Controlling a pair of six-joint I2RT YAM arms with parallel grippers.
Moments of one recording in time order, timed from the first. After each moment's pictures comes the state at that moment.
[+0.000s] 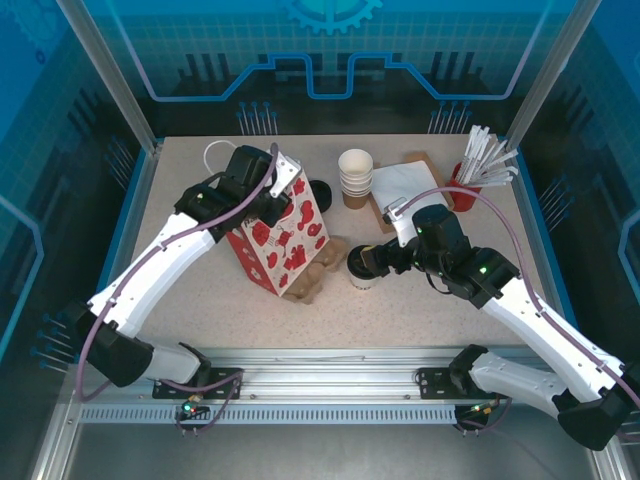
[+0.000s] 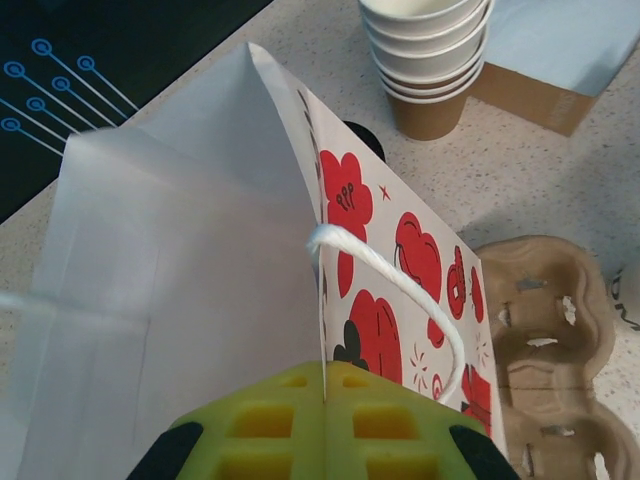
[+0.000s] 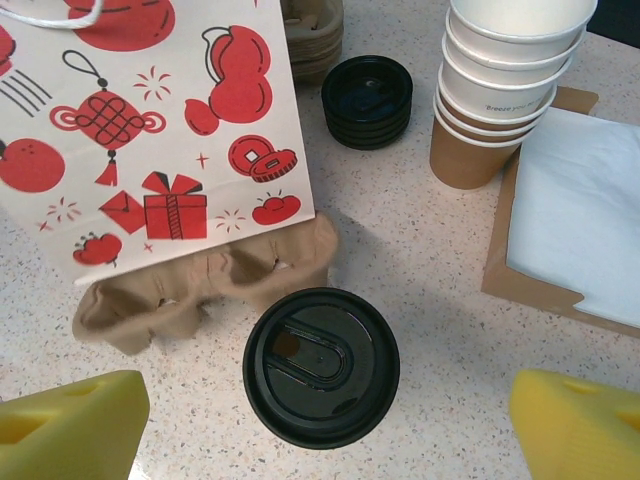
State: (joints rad) left arm -0.51 1.40 1.46 -0.83 -0.14 0.20; right arm 0.65 0.97 1.01 -0.70 0.03 0.07
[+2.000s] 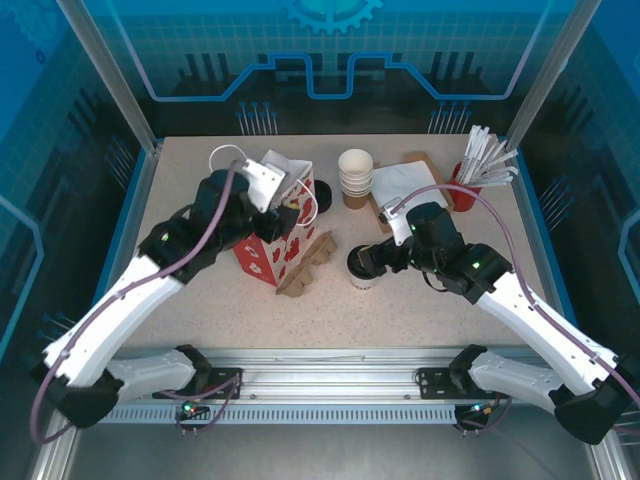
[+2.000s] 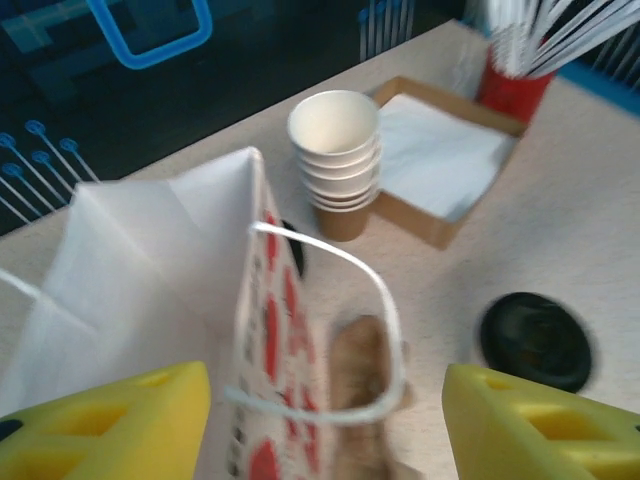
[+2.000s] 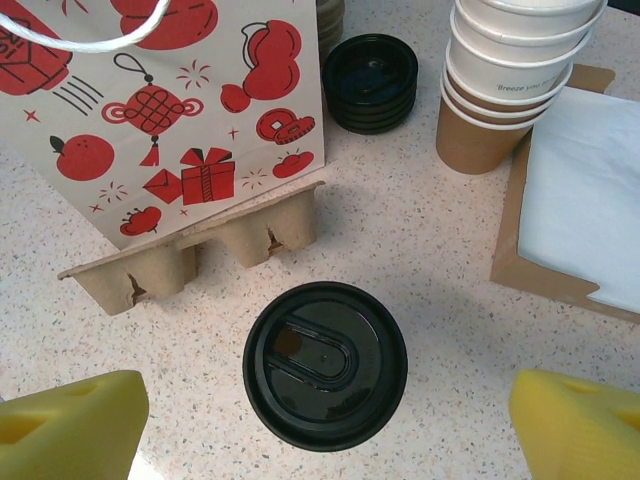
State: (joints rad) left arm -0.65 1.09 1.30 -0.71 -0.10 -0.04; right arm 0.65 1.01 1.02 -0.70 0.03 0.09
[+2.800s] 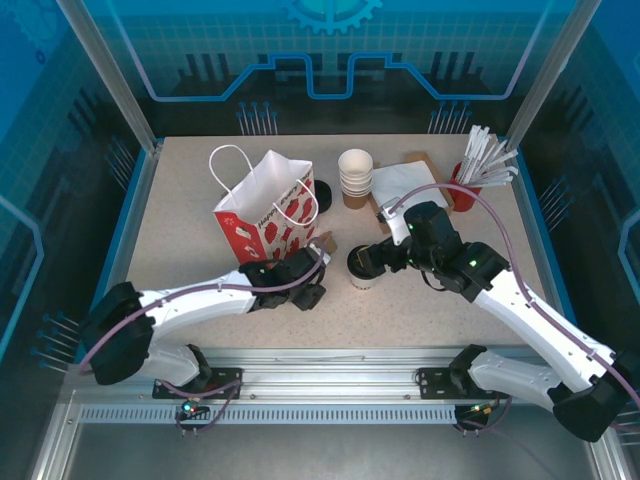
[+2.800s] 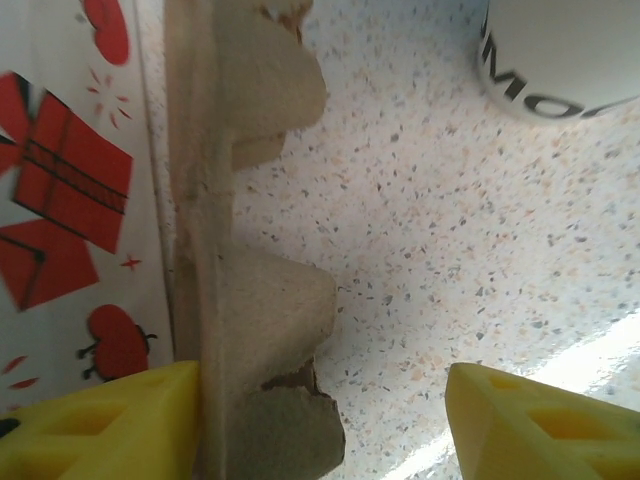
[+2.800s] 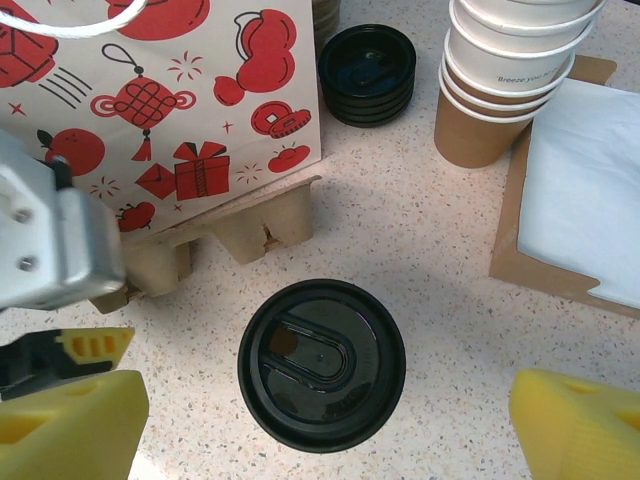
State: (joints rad) left arm -0.91 1.41 0.84 -0.50 -0.26 -0.22; right arm 0.65 1.03 1.02 -0.70 0.03 0.09
